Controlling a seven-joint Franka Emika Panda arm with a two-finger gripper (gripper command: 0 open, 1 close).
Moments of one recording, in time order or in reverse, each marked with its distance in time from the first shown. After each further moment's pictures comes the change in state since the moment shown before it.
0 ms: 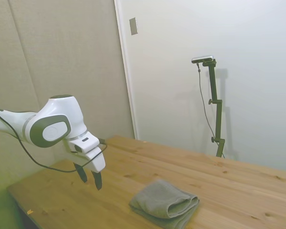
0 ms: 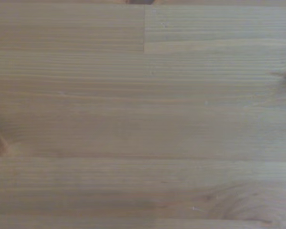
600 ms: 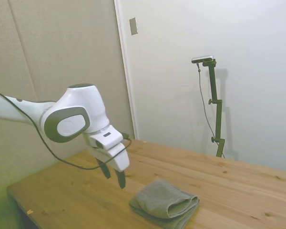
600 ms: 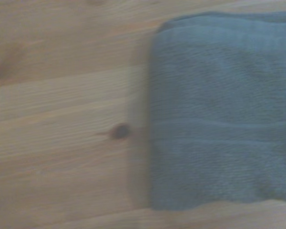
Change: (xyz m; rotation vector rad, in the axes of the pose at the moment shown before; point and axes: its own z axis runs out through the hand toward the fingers) arm 0.129 0.095 -0.037 0.046 0.044 0.197
